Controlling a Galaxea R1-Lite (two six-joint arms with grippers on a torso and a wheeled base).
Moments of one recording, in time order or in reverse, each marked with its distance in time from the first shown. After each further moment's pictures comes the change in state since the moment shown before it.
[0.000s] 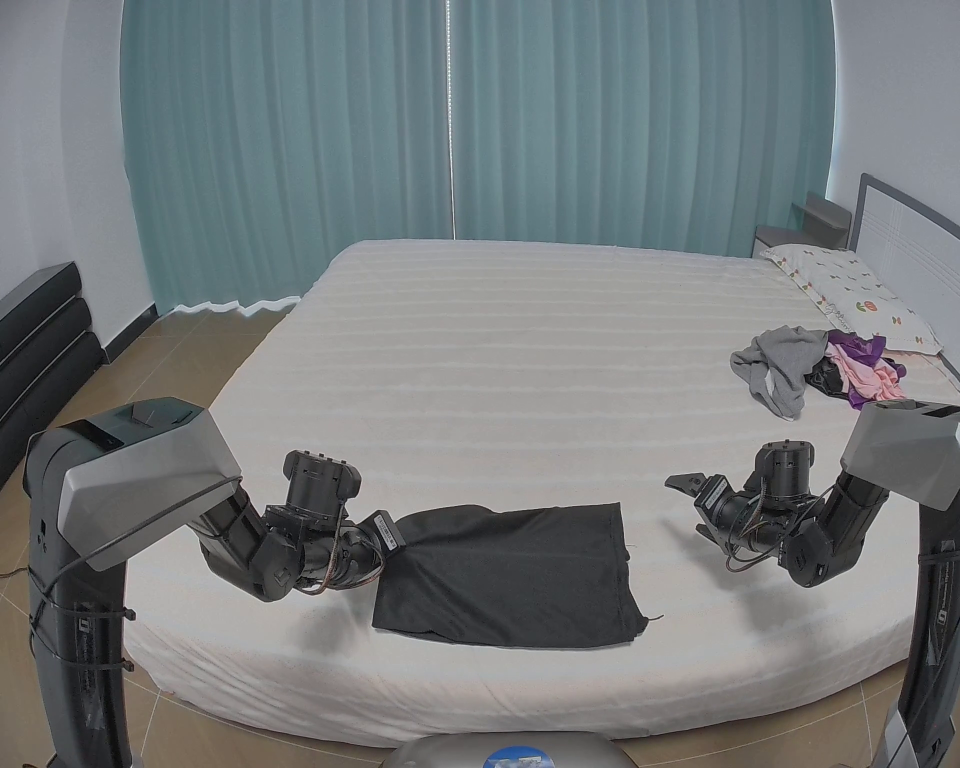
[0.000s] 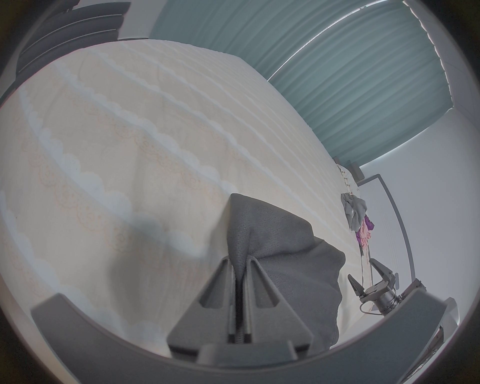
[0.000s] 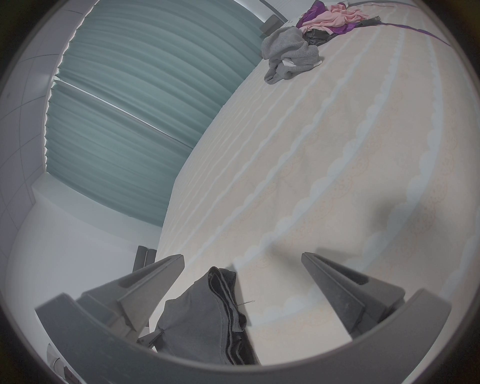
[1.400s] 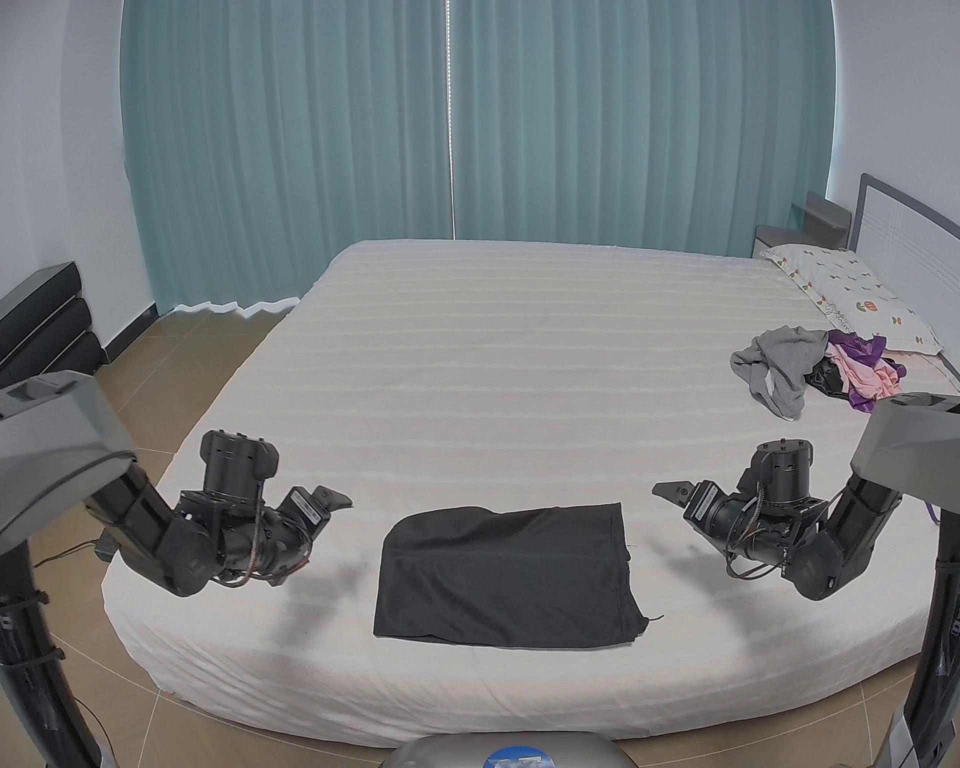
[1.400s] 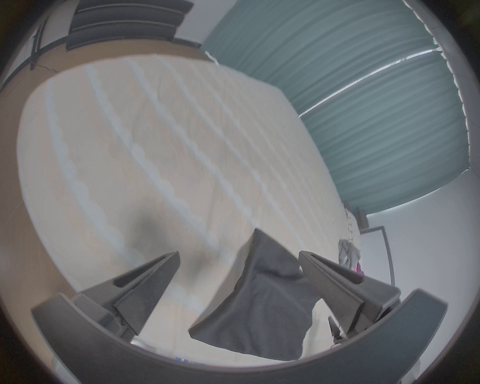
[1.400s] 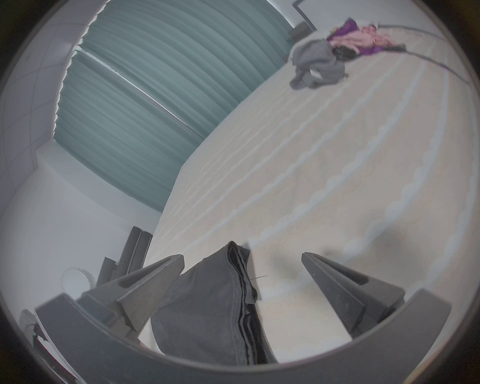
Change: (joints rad) left arm 0.107 -0.258 0.225 0.010 0.066 -0.203; right arm 0.086 -0.114 0.107 0.001 -0.079 -0.126
